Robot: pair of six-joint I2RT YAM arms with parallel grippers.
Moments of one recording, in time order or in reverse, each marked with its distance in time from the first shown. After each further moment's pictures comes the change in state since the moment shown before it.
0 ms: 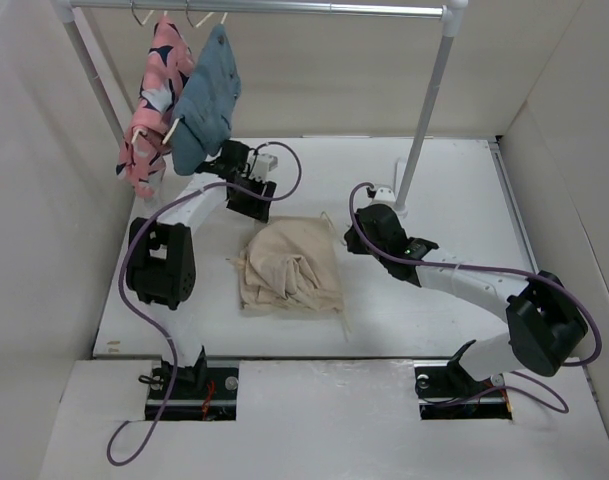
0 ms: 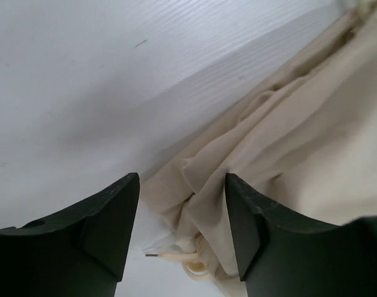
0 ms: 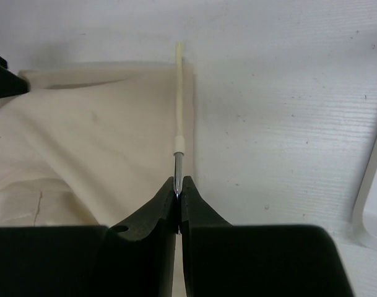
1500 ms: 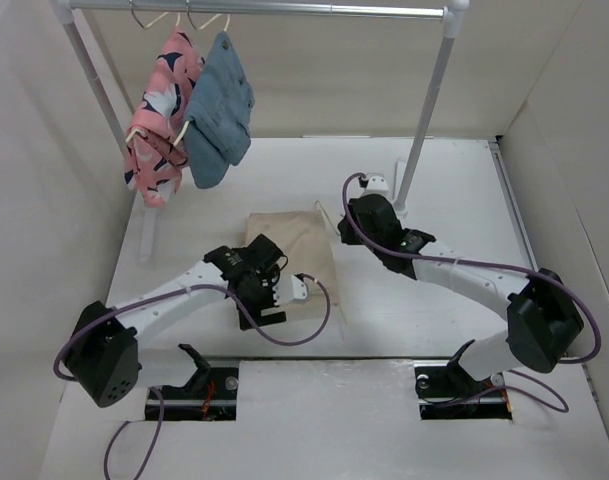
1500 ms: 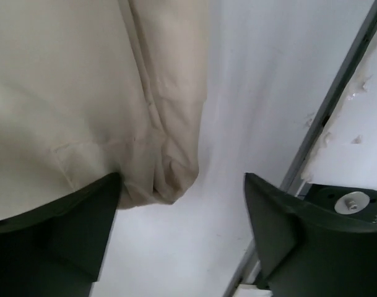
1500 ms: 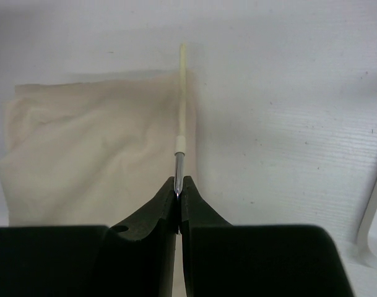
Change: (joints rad) left arm -0.512 -0.632 -0.670 -0.234 -0.127 0.533; right arm 0.019 0.025 0.103 -0.036 0.016 -0.047
